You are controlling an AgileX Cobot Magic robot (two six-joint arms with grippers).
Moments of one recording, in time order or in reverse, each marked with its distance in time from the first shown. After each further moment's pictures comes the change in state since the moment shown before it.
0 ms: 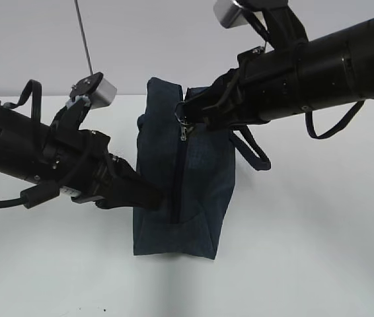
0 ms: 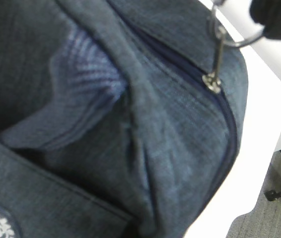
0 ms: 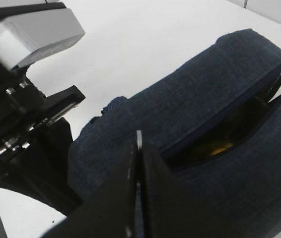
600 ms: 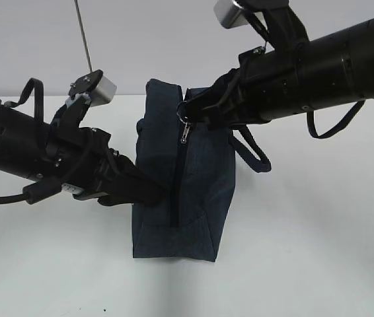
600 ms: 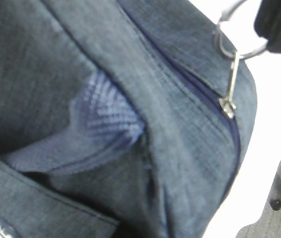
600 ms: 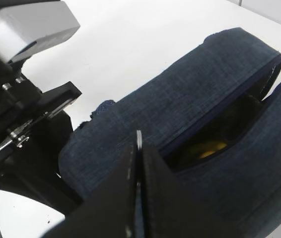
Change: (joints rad) left arm -0.002 0.000 0.000 -0.020 -0.030 0.000; right arm 0.000 0.000 0.000 -0.014 -0.013 0.015
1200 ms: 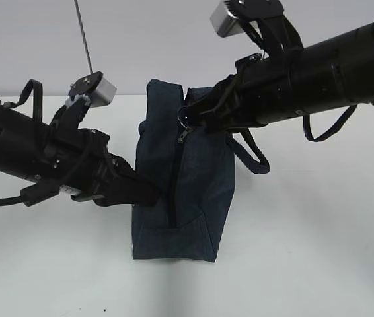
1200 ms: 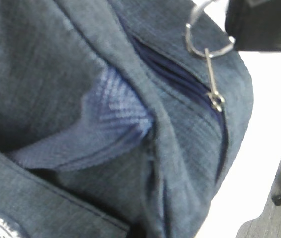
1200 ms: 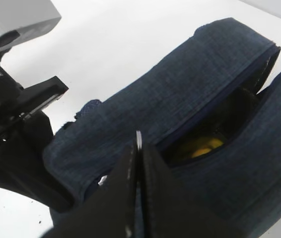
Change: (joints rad) left arm 0.000 0.000 0.000 0.019 0.008 0.000; right arm 0.000 0.027 -0.002 0.000 -0.028 0.002
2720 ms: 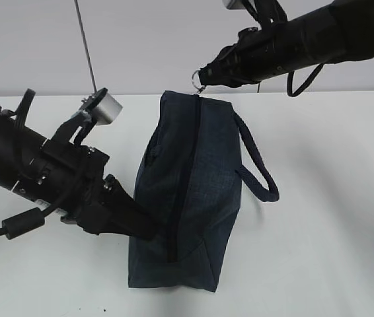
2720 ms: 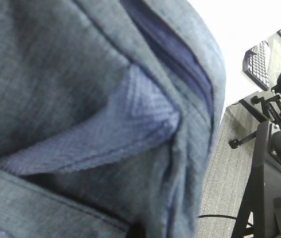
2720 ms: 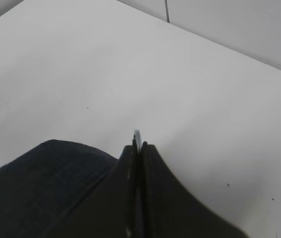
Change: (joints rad) left arm 0.001 0.000 0.000 0.112 0.204 0.000; right arm -0.192 0.358 -0.394 -0.006 0.102 0.015
